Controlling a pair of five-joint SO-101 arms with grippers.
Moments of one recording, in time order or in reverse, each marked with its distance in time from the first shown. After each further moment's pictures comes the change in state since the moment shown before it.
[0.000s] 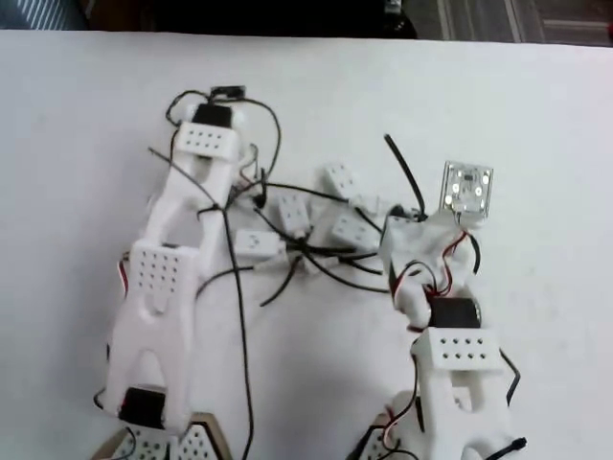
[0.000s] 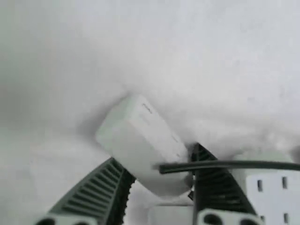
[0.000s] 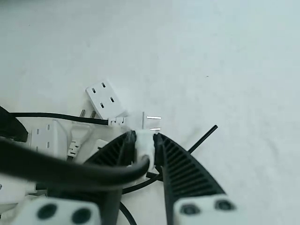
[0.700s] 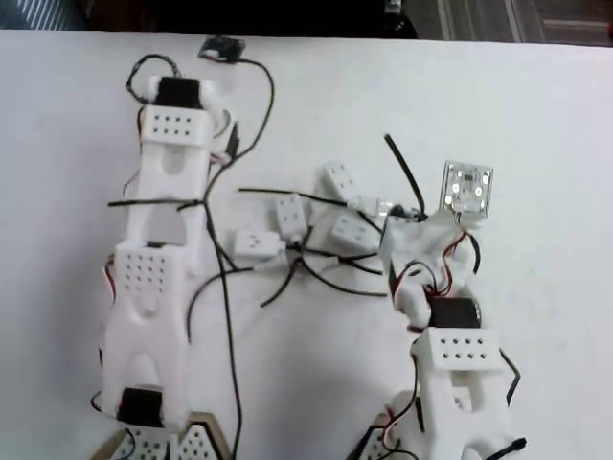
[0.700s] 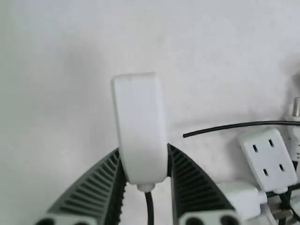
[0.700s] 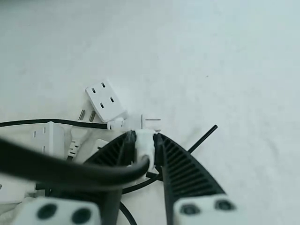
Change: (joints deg) left arm -3.8 -8.2 -12.6 6.5 -23.1; right arm 0.0 0.0 0.0 0.0 0.0
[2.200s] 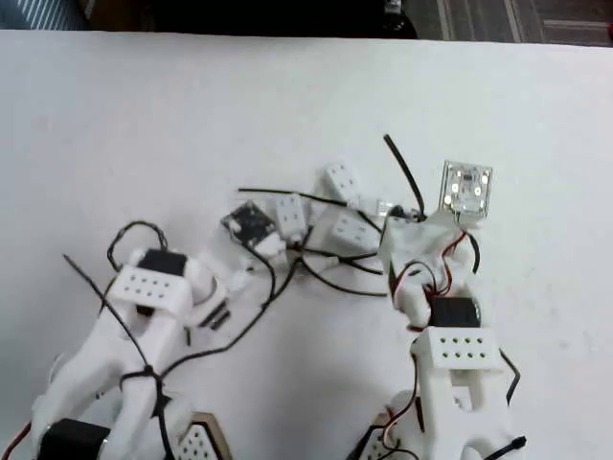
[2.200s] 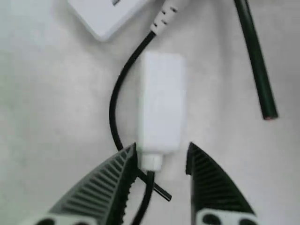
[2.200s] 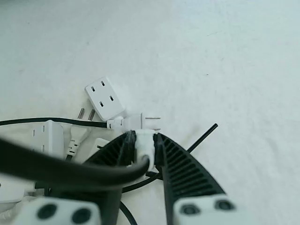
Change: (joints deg) left arm 5.8 -80.4 130.5 -42.4 -21.7; right arm -0.1 0.4 0.0 0.0 0.0
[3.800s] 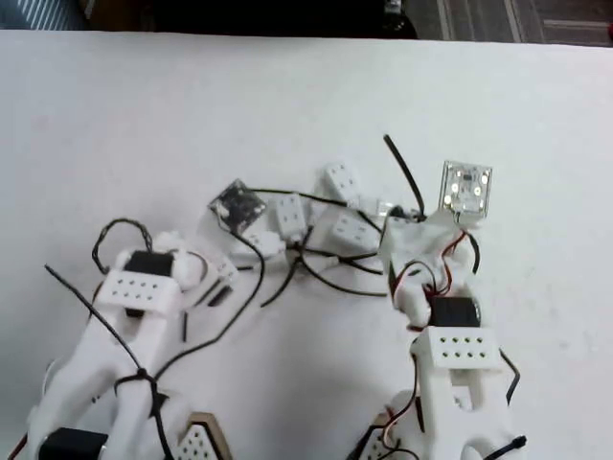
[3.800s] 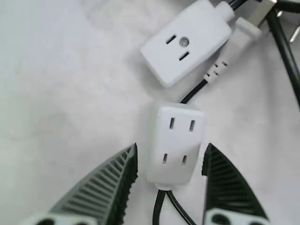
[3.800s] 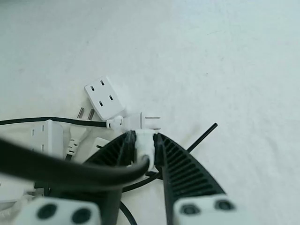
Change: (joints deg) left arm -4.2 -2.1 0.5 -11.6 -4.5; right arm 0.0 0.2 0.0 0.0 0.0
